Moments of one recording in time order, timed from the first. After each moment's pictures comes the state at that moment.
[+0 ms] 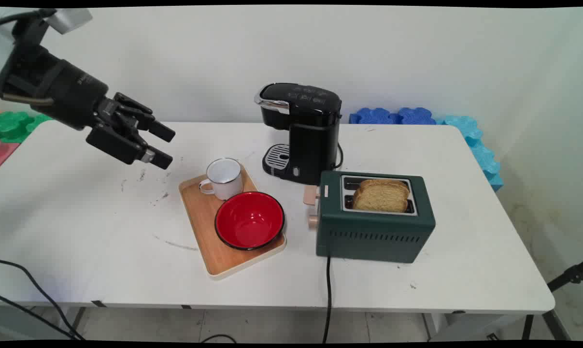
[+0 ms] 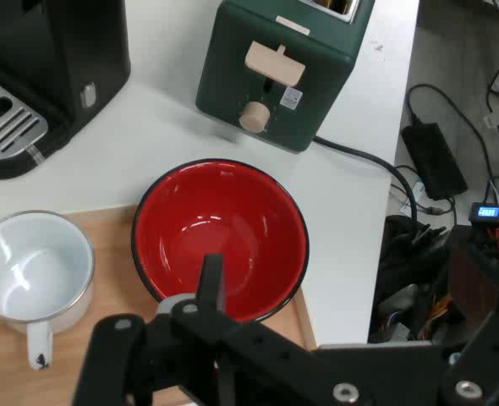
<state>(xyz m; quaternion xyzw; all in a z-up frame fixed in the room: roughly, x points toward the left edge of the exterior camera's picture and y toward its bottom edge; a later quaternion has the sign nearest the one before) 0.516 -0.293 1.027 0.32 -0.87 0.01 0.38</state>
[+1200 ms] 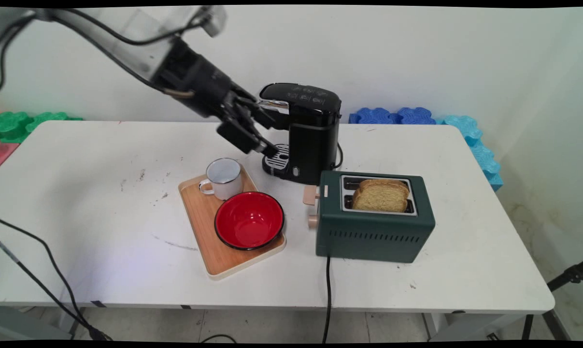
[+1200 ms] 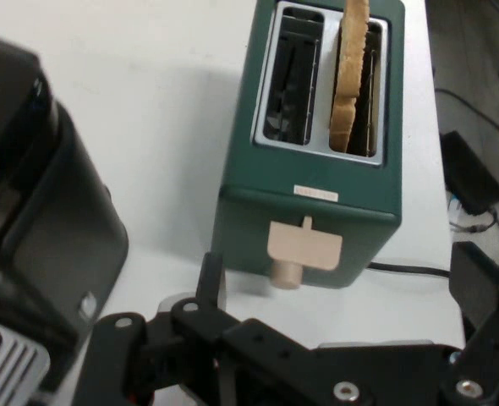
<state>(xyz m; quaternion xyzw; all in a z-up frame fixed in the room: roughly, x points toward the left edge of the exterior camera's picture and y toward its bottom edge) 0.381 -0.406 1.005 0.21 -0.90 0.04 0.38</state>
